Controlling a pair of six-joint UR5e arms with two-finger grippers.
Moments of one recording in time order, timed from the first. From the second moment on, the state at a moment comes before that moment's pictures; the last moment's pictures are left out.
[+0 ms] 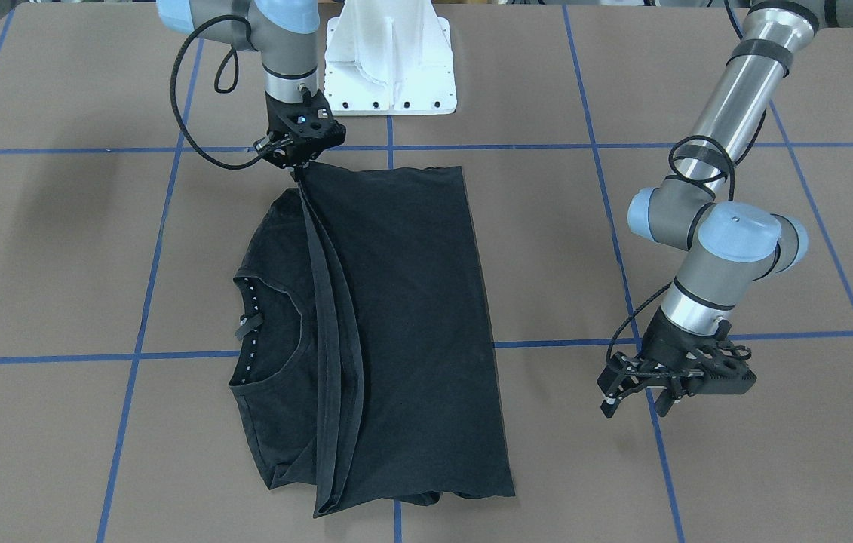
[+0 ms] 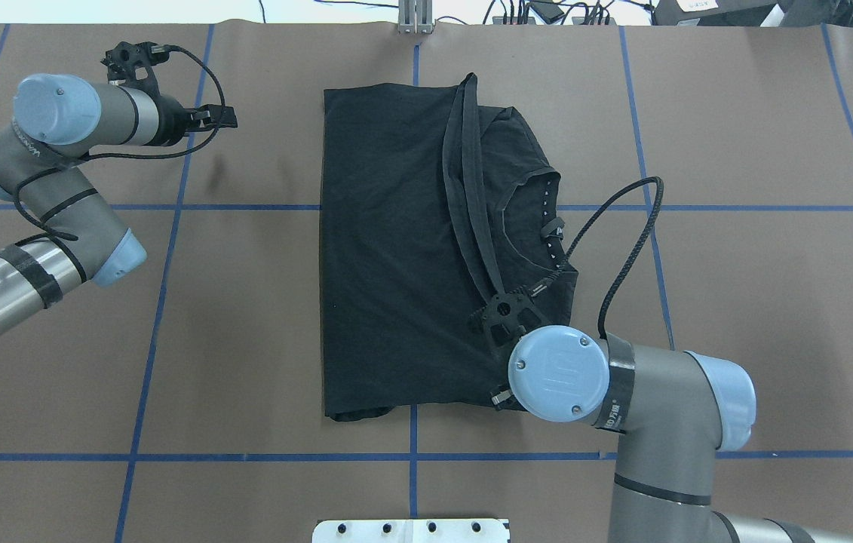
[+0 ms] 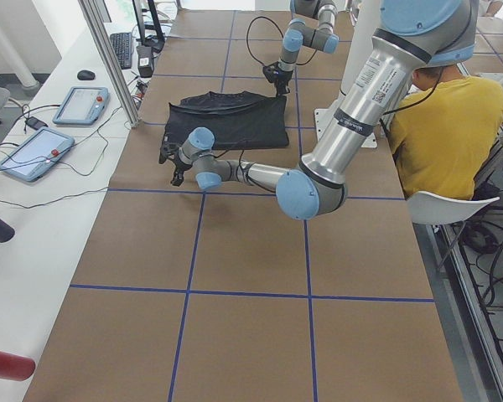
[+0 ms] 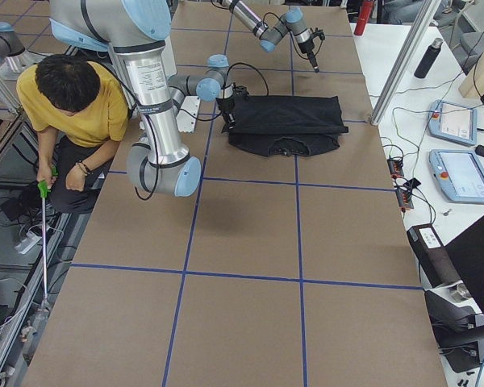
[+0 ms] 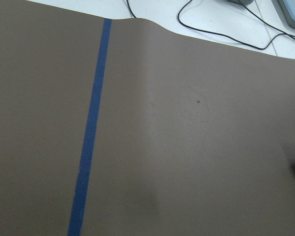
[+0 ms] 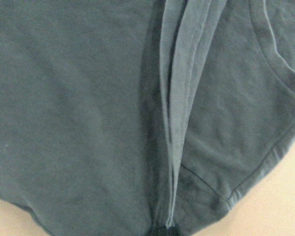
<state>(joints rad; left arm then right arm) -0.88 -2.14 -1.08 -2.61 -1.79 -1.17 0.27 -1.16 1.99 -1.76 1.60 0.93</state>
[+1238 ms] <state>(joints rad) -0.88 -2.14 -1.08 -2.61 -1.79 -1.17 0.24 -1.21 2.01 -1.76 1.59 1.42</state>
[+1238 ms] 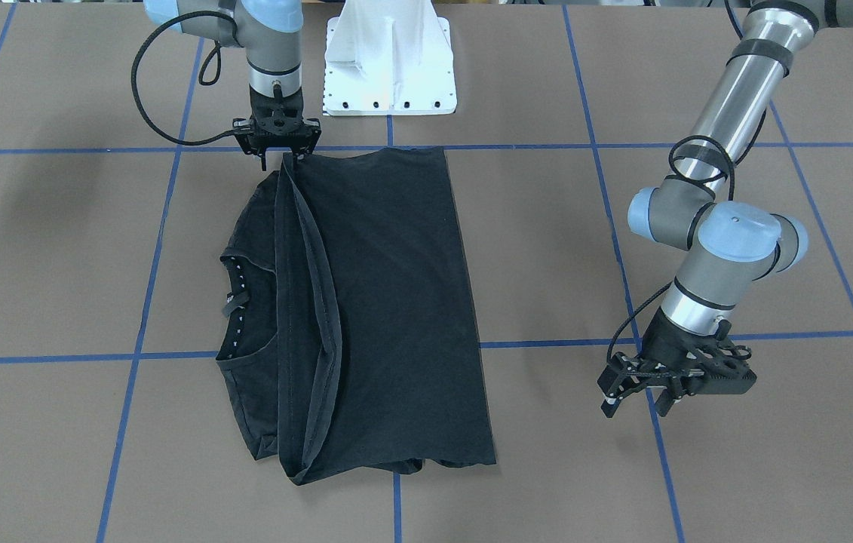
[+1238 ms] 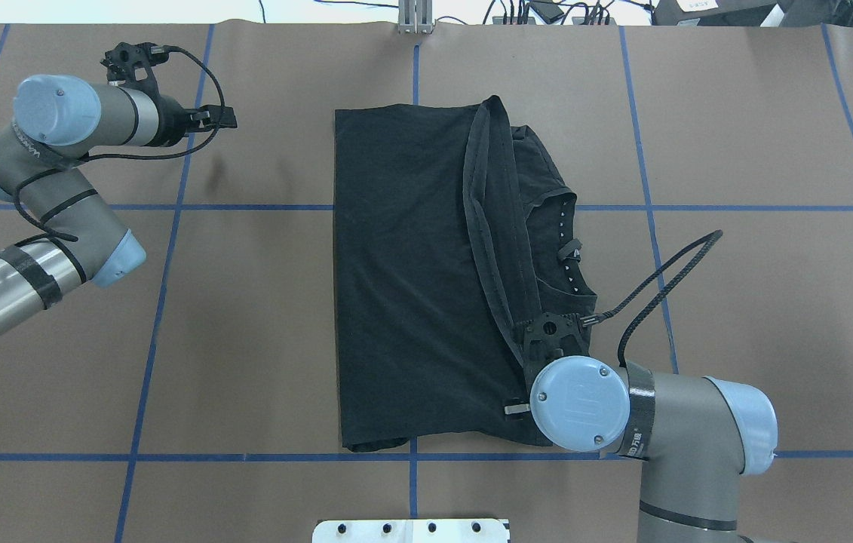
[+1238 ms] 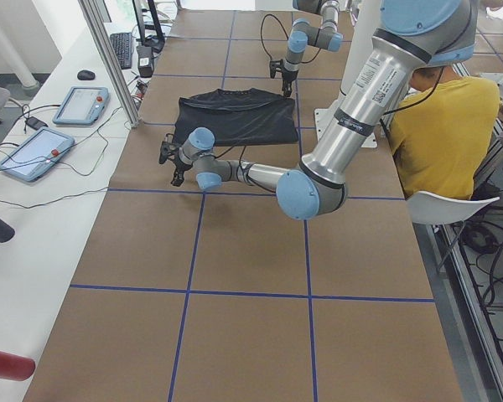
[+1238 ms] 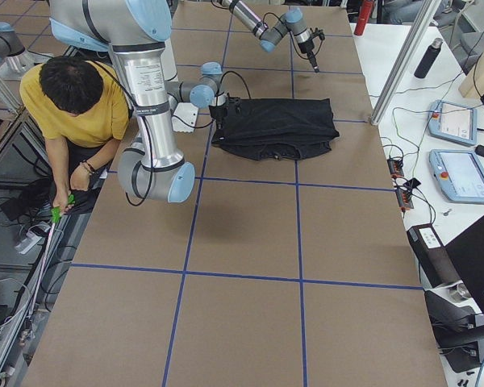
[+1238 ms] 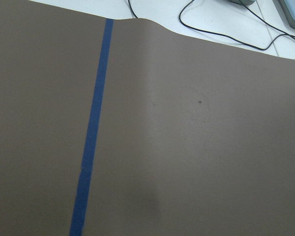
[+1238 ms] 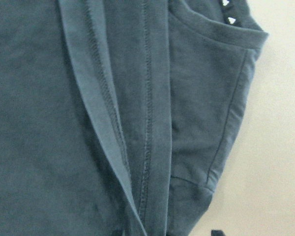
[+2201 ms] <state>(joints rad) -0.88 -2.14 -1.09 -2.61 -1.78 -1.18 0.25 -1.23 1.92 -1.49 1.56 2.00</state>
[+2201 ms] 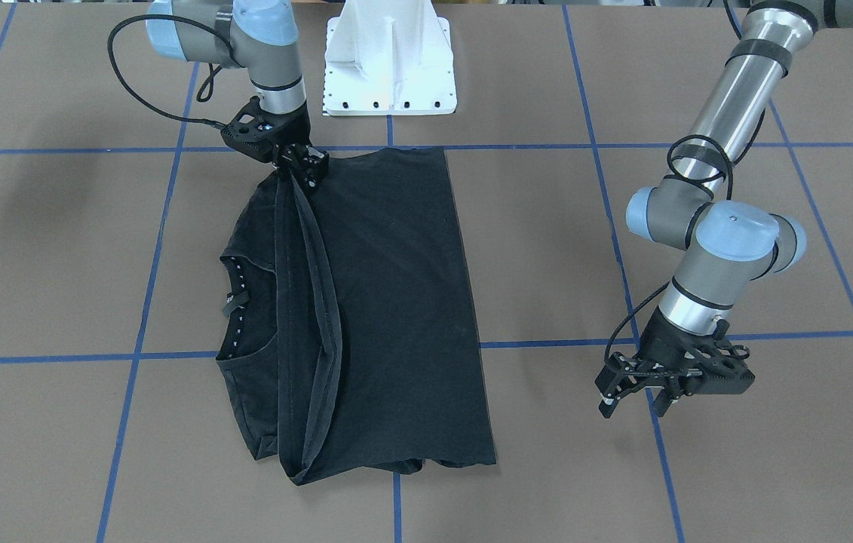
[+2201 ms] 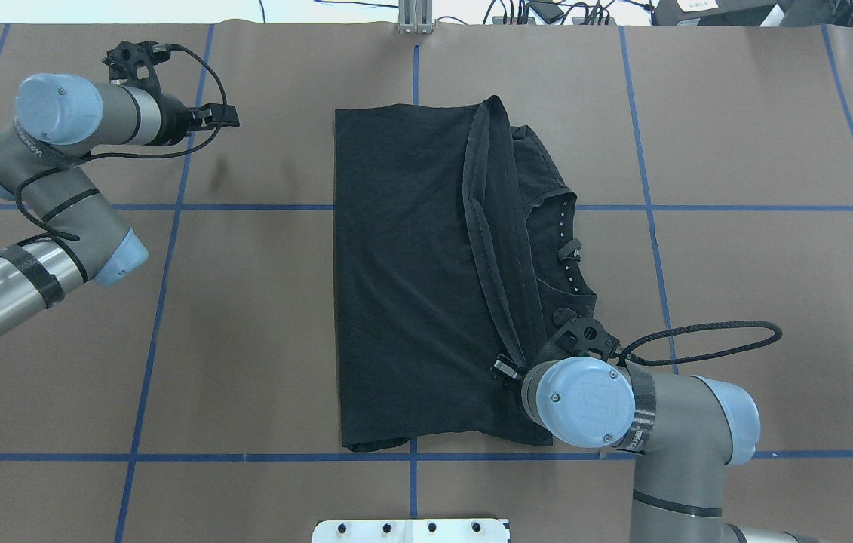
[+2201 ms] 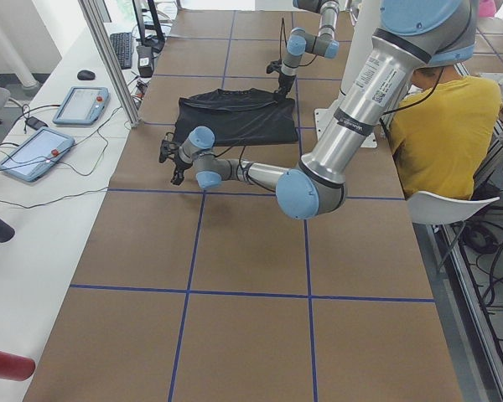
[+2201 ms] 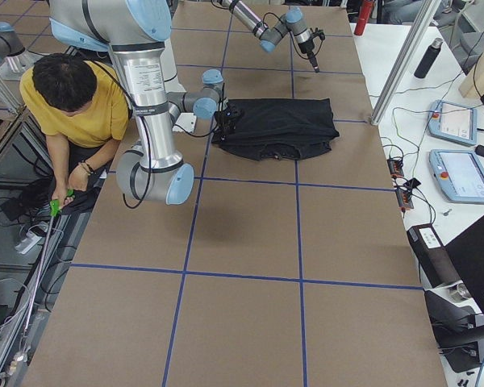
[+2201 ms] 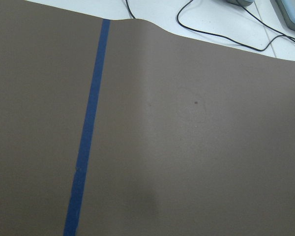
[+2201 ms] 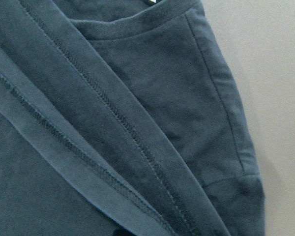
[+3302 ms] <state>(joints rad) -0.88 -2.14 -1.09 -2.61 -1.78 -1.18 0.24 -1.26 1.96 -1.58 1.56 2.07</state>
